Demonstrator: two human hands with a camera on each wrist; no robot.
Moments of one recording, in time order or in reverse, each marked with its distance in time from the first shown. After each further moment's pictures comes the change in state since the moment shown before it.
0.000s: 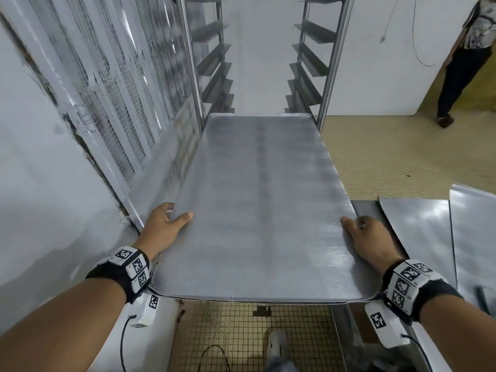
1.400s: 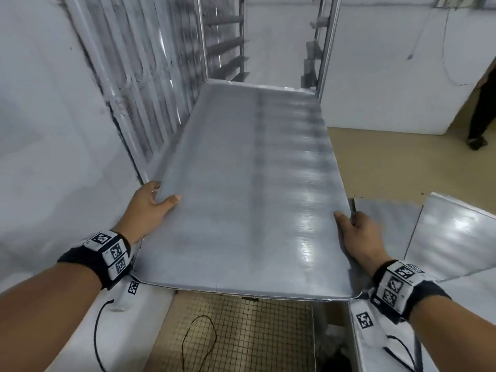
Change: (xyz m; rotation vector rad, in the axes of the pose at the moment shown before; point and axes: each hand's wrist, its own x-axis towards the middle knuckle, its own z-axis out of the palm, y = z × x) left_hand -0.180 0.098 -0.007 -0.096 0.141 0.012; right_hand -0.077 0.056 -0.112 0.202 -0.016 -0.151
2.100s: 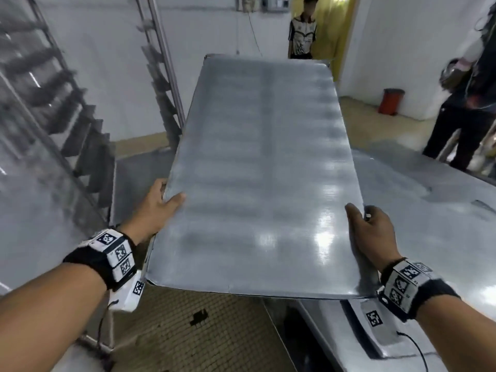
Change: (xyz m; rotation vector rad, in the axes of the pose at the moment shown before) left_hand 0.055 0.075 0.207 -0.062 -0.623 0.232; right_hand -0.133 0.084 -0.134 -0.071 0.630 0.352
